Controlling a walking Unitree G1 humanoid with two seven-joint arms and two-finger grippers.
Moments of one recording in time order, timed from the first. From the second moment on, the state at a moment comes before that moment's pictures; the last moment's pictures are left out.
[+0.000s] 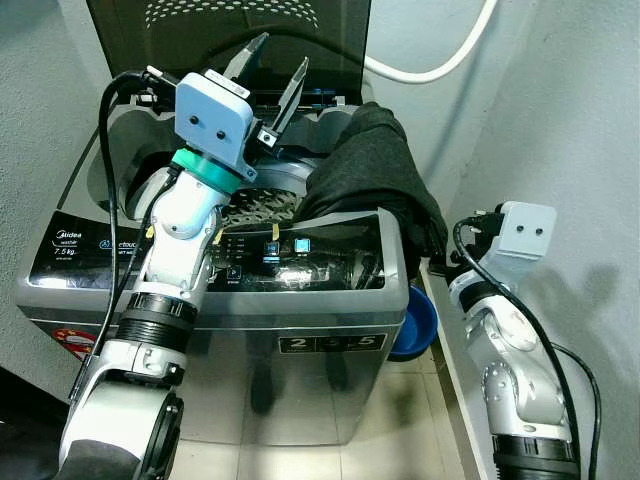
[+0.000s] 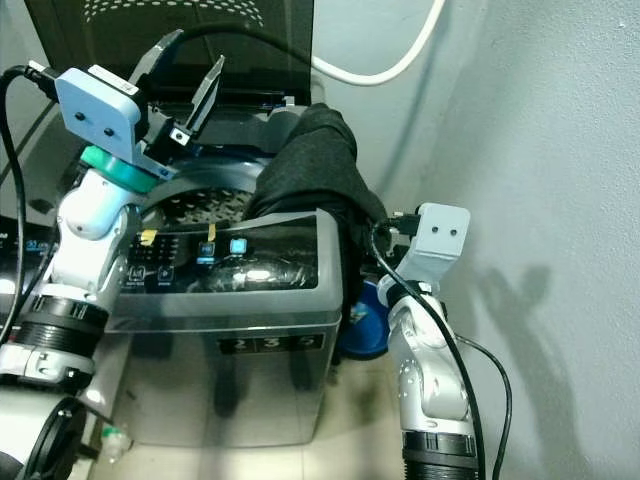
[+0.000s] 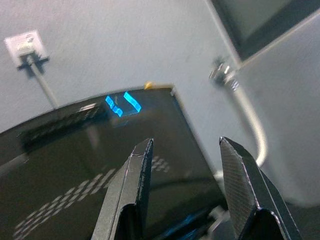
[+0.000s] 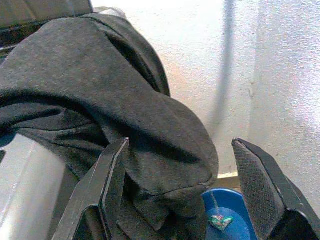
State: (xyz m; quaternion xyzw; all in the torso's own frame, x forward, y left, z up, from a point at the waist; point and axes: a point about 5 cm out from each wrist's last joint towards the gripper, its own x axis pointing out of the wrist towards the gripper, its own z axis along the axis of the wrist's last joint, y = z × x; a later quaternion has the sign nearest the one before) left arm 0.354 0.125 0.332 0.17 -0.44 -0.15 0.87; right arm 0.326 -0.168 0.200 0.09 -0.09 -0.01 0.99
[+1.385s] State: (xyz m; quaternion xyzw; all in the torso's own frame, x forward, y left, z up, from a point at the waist) left arm 0.297 0.217 0.269 0.23 -0.24 -0.03 0.94; right arm 0.400 -0.006 0.282 0.00 -0.10 0.24 0.96
